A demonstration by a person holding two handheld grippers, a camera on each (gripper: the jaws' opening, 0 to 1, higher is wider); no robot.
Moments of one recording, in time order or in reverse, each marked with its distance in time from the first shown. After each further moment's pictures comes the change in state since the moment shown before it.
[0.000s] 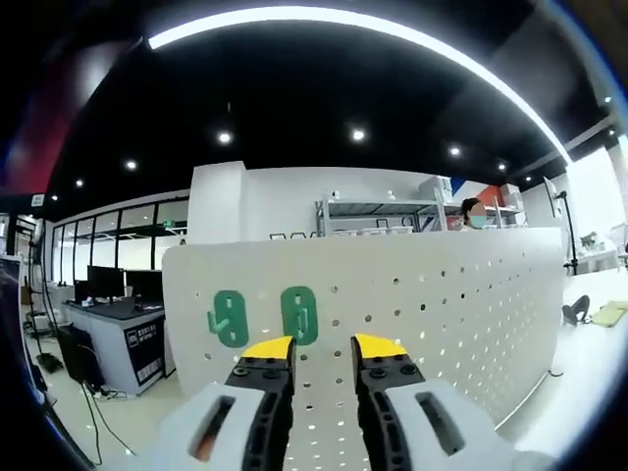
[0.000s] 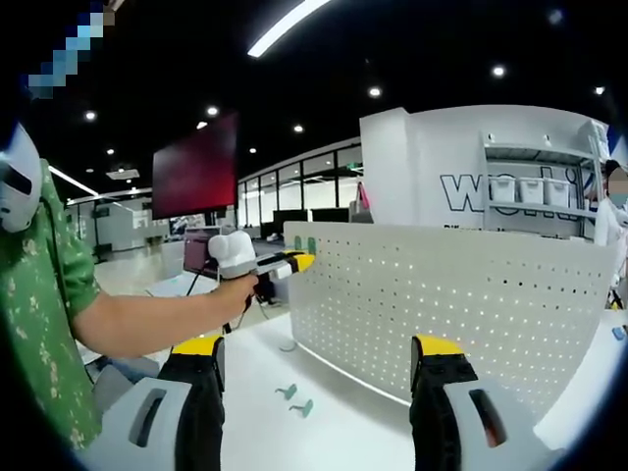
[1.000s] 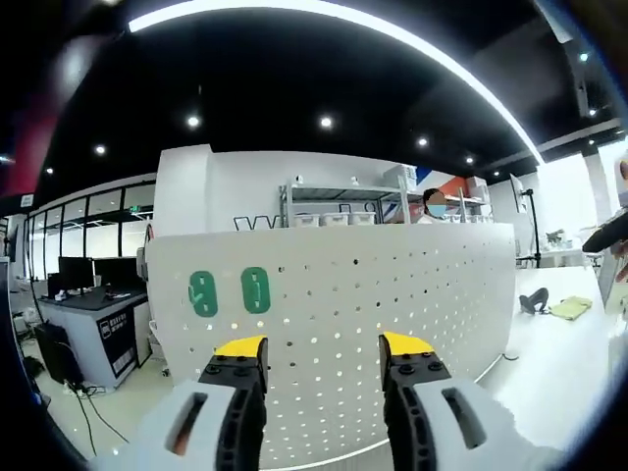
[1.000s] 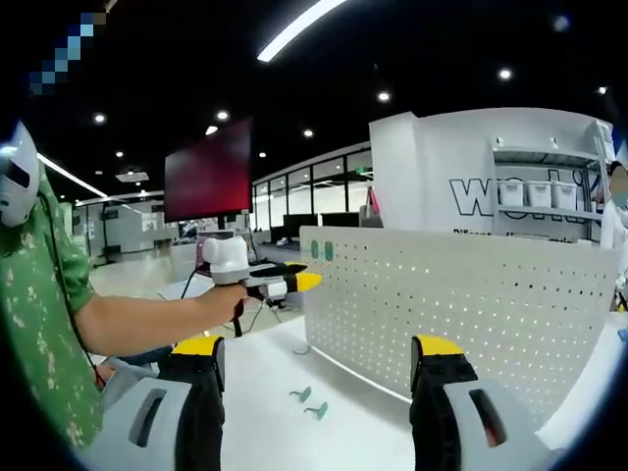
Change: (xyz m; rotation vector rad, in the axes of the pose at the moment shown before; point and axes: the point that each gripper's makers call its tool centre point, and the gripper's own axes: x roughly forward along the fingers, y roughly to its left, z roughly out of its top) left arm -0.049 -0.030 -0.007 -0.006 0.099 -0.179; right arm -0.007 0.023 0.002 -0.005 -0.020 0.043
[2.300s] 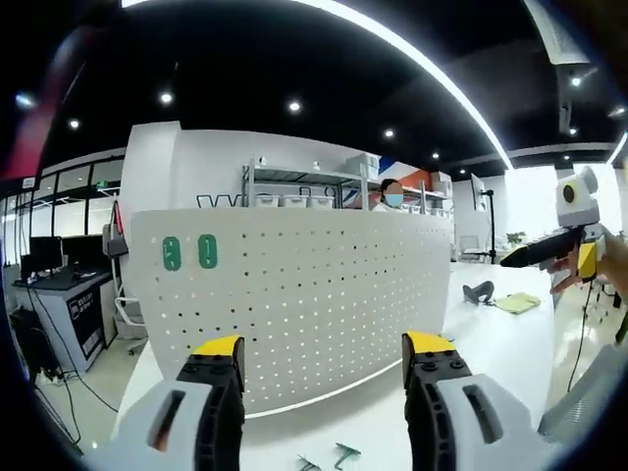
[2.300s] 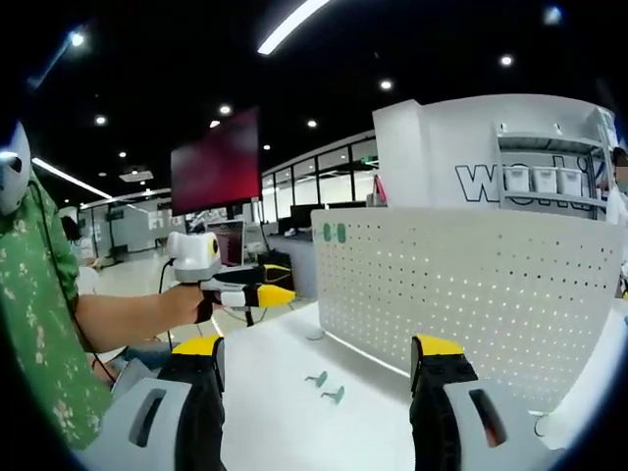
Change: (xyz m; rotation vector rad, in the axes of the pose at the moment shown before) left arm -0.085 -0.061 -0.017 -0.060 0.077 -0.174; right arm -0.002 0.022 -0.024 0.033 0.044 0.032
